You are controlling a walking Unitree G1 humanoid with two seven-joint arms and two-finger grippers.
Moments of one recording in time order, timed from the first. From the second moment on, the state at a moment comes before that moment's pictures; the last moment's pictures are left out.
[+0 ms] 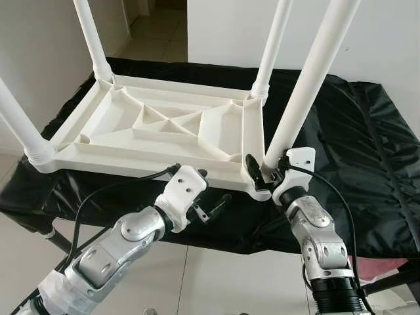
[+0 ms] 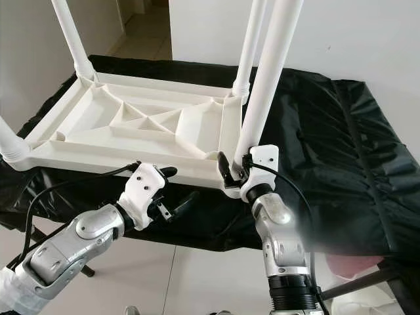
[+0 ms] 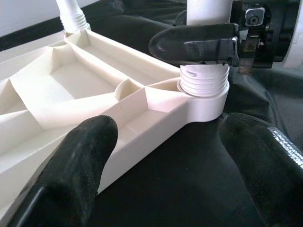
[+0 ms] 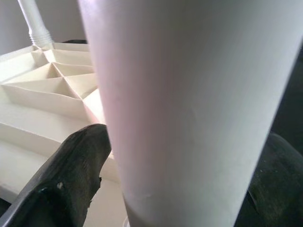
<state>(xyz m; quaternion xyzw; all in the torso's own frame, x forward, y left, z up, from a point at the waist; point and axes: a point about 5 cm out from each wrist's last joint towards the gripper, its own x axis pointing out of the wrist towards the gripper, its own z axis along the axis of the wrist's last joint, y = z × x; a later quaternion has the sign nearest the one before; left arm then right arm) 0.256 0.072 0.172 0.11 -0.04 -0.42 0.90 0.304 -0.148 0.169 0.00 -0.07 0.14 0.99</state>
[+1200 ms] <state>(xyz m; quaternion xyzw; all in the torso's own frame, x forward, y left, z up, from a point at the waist) 0.260 0.063 0.170 0.13 -0.04 -0.43 0.89 0.323 -0.159 0.165 -0.08 -0.08 0.27 0.95</state>
